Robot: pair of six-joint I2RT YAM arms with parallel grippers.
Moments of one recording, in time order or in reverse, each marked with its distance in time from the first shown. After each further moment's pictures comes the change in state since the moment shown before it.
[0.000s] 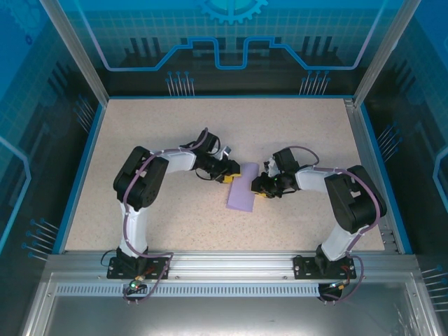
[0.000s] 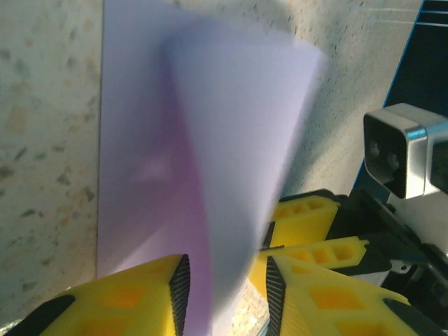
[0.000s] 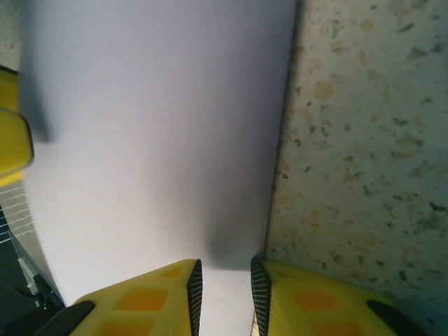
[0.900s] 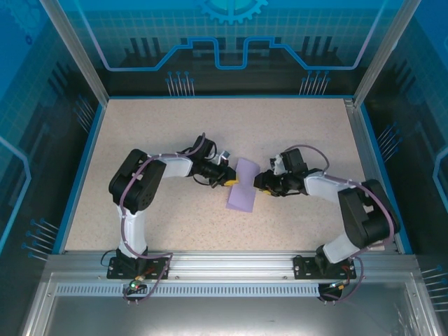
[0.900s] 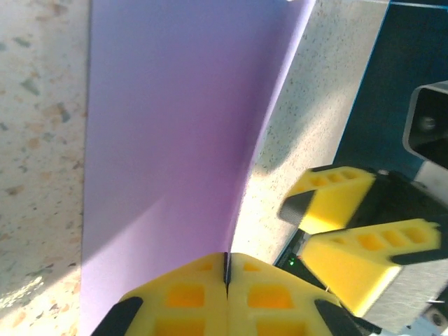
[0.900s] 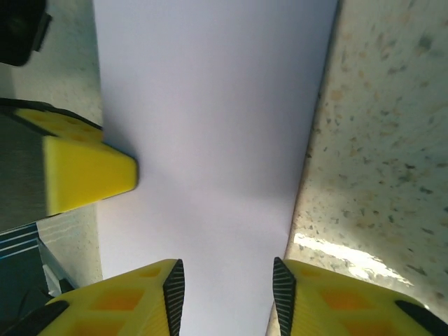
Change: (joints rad) left arm 0.001 -0.050 -0.096 0.092 0.070 -0.027; right arm -0.034 -0.187 -0.069 0.017 0.005 0.025
